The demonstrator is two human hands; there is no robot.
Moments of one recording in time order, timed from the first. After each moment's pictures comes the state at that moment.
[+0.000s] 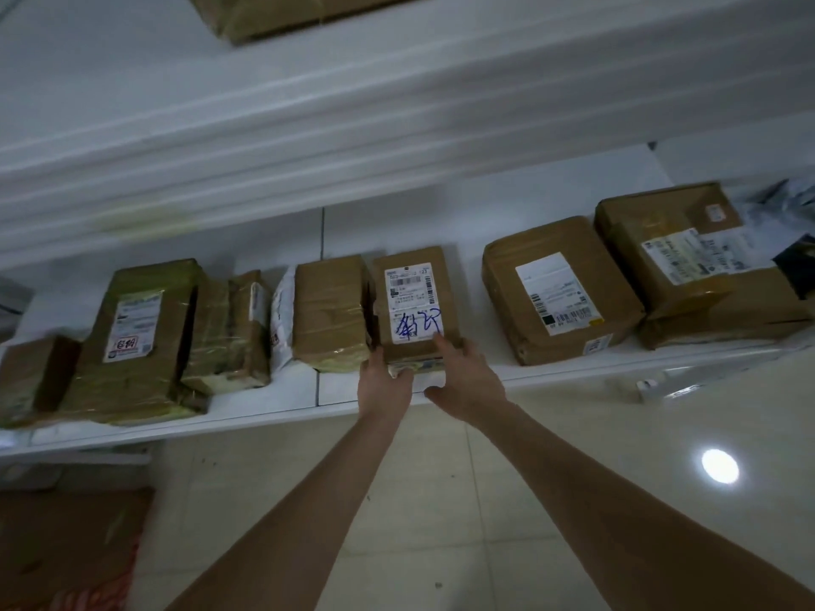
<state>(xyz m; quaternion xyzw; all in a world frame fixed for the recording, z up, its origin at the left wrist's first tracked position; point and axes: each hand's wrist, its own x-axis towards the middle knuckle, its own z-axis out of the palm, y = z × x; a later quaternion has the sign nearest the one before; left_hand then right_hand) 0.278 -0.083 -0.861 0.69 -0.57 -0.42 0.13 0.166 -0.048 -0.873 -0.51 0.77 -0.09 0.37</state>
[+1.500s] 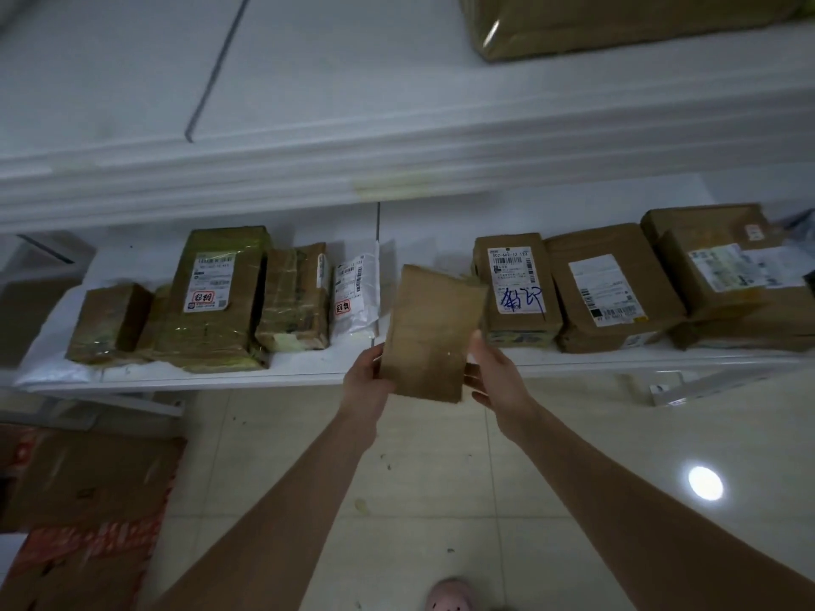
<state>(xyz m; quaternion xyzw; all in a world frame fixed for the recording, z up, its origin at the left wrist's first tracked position) 0.395 -0.066 -0.814 0.64 -0.37 -0.61 0.27 0.233 -0.018 -0.817 -0.17 0.67 -0.41 0.60</state>
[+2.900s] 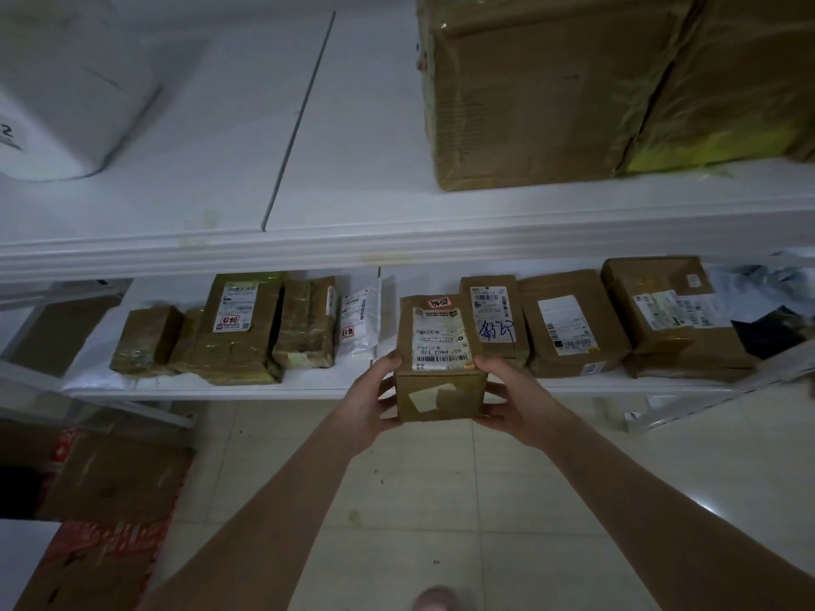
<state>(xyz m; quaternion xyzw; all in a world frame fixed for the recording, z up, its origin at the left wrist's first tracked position) 0.383 -0.039 -0.719 0.58 -0.27 -0.74 0.21 0.182 0.019 -0.731 -0.08 0.58 -0.42 0.69</state>
